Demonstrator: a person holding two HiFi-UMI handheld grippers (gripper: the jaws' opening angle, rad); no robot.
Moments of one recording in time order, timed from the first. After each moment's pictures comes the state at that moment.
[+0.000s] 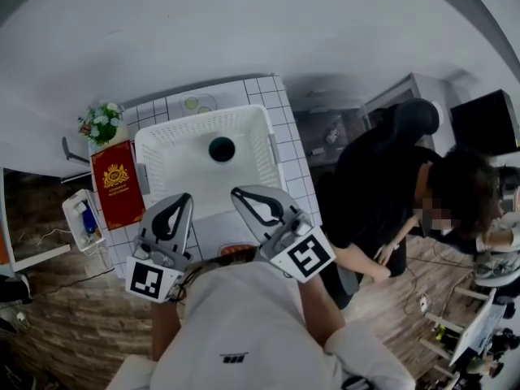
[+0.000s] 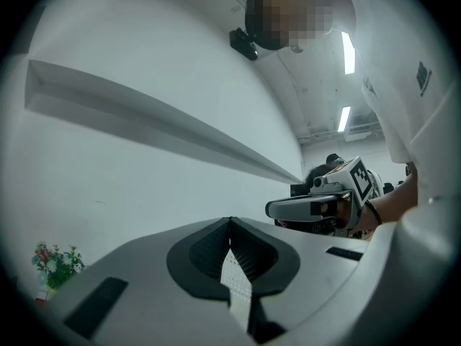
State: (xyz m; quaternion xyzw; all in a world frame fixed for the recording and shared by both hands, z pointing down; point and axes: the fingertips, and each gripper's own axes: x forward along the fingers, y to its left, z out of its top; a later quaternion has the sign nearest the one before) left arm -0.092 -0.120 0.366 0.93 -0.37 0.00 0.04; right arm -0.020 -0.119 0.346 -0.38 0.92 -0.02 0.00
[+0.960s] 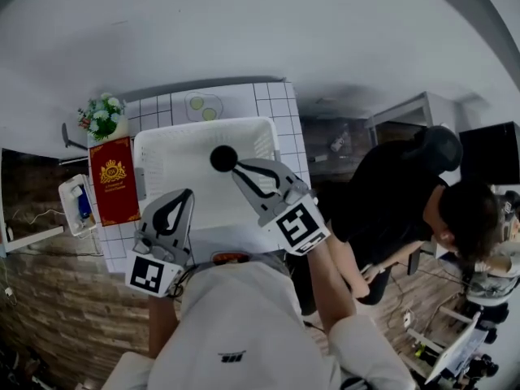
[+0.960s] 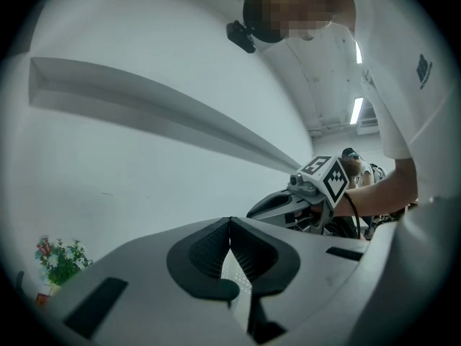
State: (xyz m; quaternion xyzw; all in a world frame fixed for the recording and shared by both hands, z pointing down) left arm -0.081 -0.162 0.385 0.91 -0.40 0.02 0.06; right arm -0.003 -0.201 0.415 -0.29 0.93 0.01 -0.23
